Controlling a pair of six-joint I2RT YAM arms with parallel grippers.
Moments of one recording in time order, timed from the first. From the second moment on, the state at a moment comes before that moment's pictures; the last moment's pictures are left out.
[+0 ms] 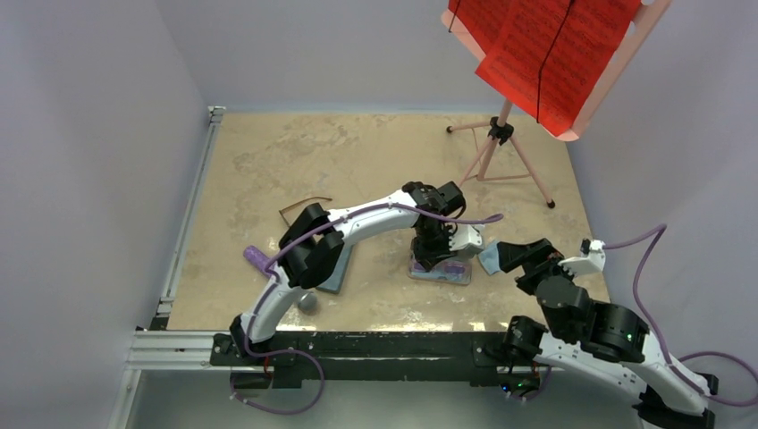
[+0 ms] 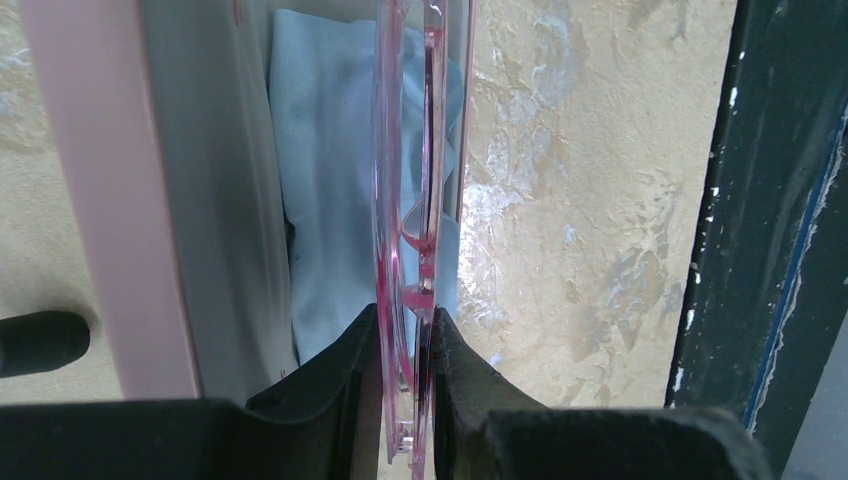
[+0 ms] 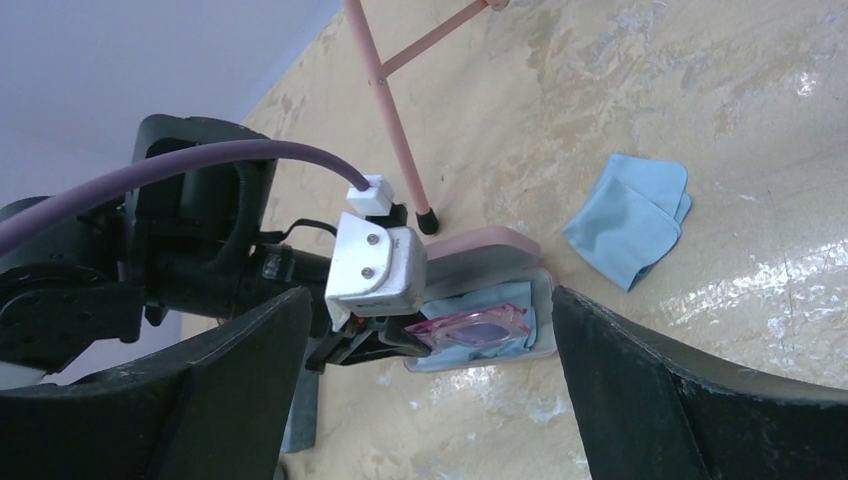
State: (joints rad) left arm -1.00 2.25 1.92 -0.99 0.43 0.55; right arm 1.09 0.18 0.71 -1.08 0.98 1.24
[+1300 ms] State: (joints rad) left arm -1.02 2.38 2.07 -1.14 0.46 0.61; right arm 1.09 0.15 0.68 -1.09 0.98 1.28
